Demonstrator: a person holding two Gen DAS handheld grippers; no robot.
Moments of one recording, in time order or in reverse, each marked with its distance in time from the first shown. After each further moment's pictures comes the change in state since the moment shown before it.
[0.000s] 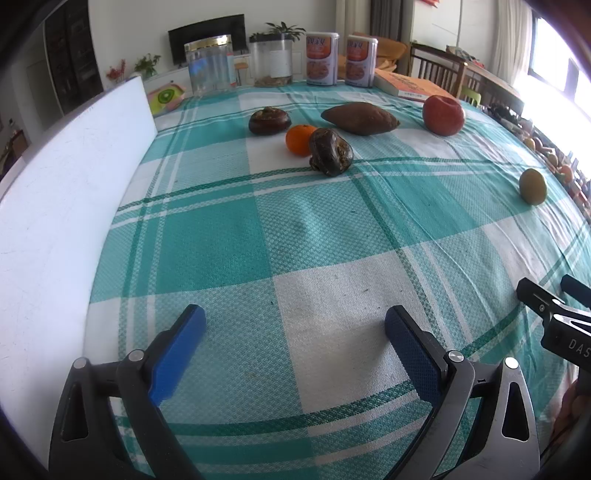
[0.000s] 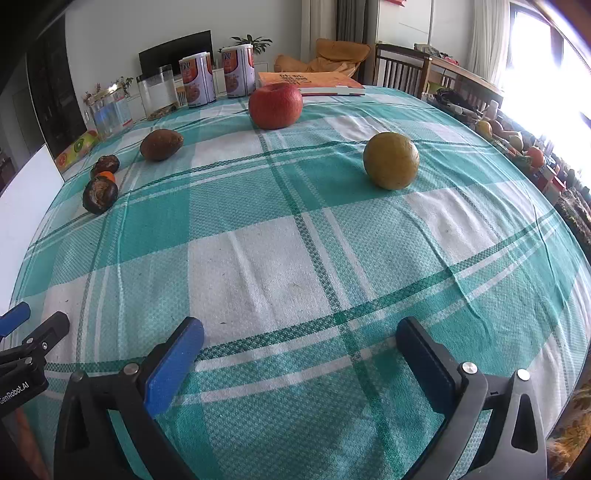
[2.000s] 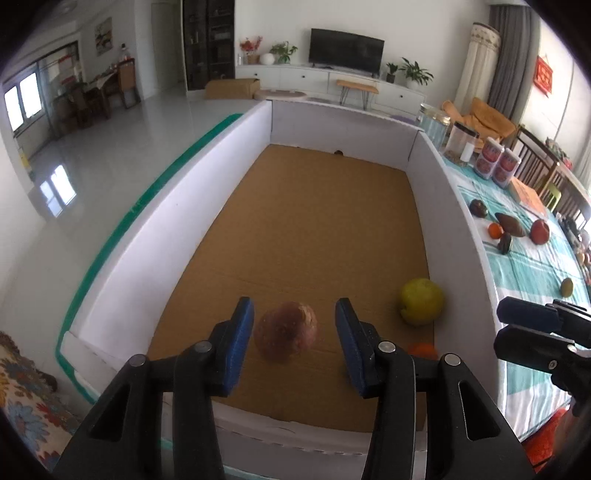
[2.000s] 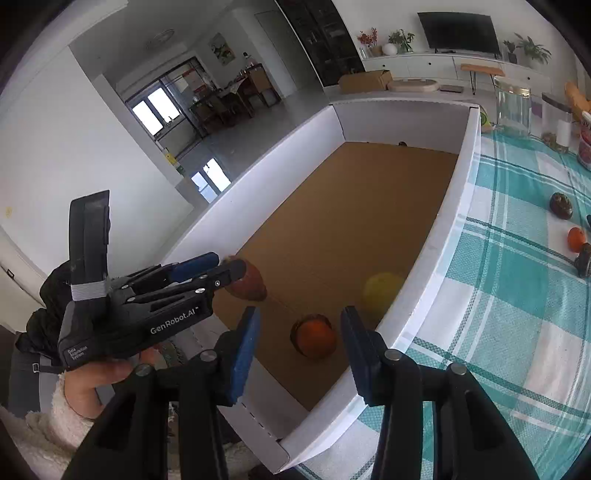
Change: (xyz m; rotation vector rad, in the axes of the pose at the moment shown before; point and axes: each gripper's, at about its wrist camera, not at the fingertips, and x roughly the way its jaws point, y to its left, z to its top) left arm -0.172 0.257 -0.068 -0.380 -0.063 0.215; right arm -0.167 0.314 -0.028 -0.532 0.146 0.939
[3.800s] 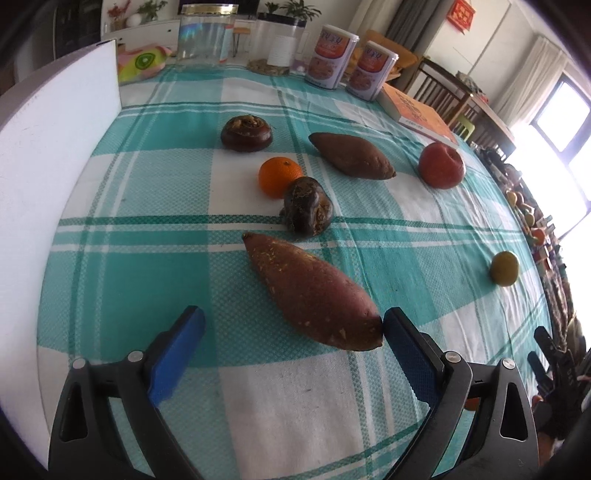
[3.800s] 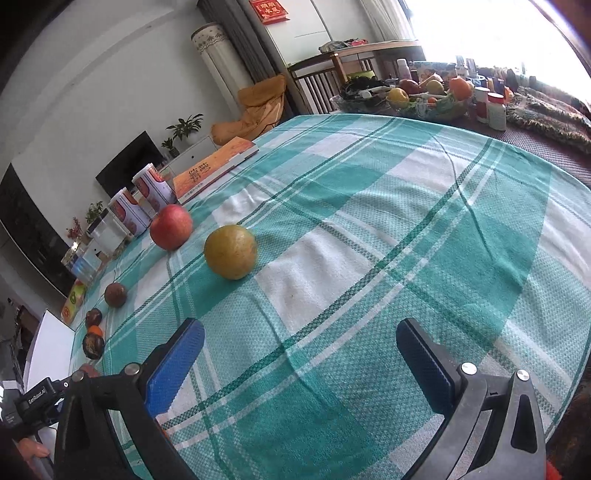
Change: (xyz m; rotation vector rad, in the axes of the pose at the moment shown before) left arm 0.139 -0.308 0.011 0.177 0.237 -0.389; right arm -0.266 -0.348 -0.216 0.875 -0.535 -0.823
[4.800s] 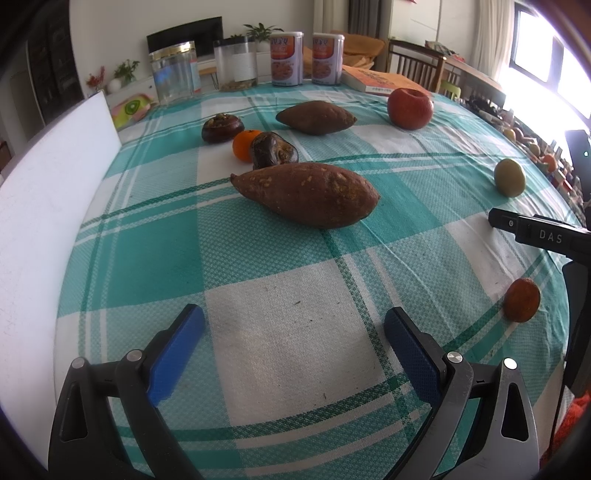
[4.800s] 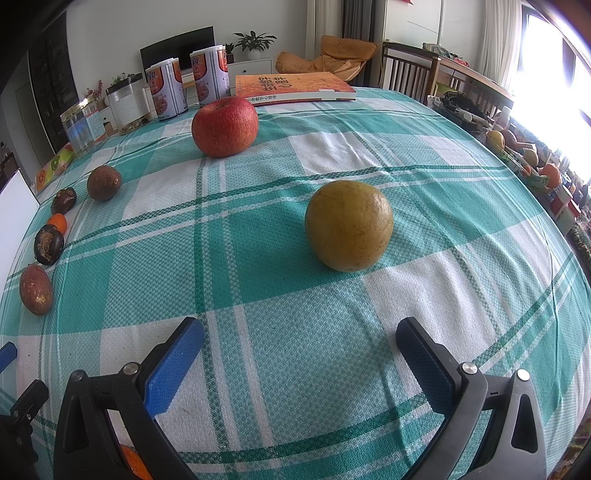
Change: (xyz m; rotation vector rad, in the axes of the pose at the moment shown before) left arm -0.007 -0.034 -0.065 0.254 -0.106 0.142; right arm 0.086 0.103 -0.004 -0.500 0.169 -0.107
